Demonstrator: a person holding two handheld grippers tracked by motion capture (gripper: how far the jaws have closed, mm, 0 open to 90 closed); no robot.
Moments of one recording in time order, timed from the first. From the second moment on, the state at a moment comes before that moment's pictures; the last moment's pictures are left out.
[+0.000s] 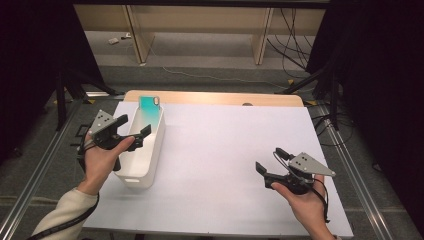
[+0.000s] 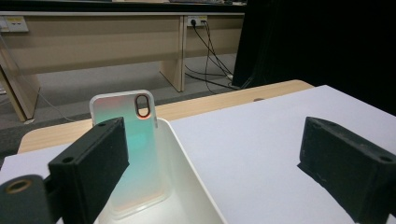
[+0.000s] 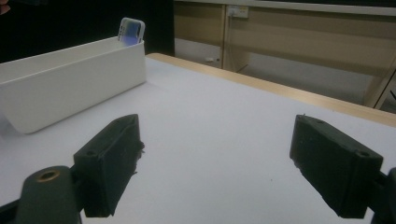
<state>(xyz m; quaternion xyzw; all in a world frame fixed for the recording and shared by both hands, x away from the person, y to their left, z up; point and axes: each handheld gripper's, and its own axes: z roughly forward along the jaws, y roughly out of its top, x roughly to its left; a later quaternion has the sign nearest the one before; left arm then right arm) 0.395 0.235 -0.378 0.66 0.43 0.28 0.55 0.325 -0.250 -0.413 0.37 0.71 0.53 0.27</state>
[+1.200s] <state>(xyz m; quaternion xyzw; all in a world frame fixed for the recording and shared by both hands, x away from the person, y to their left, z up) 0.366 0.231 -0.384 0.66 0.41 0.26 0.57 0.325 -0.252 -0.411 0.37 0.71 0.54 0.27</state>
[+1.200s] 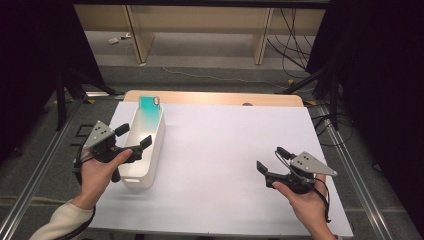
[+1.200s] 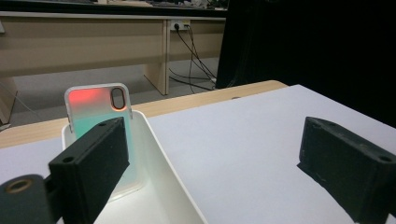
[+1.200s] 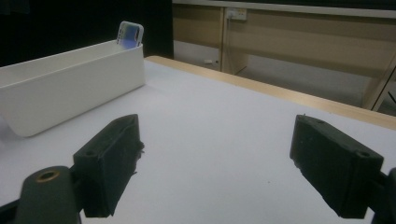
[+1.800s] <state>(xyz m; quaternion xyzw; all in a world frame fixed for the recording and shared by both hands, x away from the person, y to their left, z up) 0.347 0.227 -0.398 0.67 0.41 0.25 0.57 0.324 -0.253 -0.410 0.38 0.72 0.52 0.26</state>
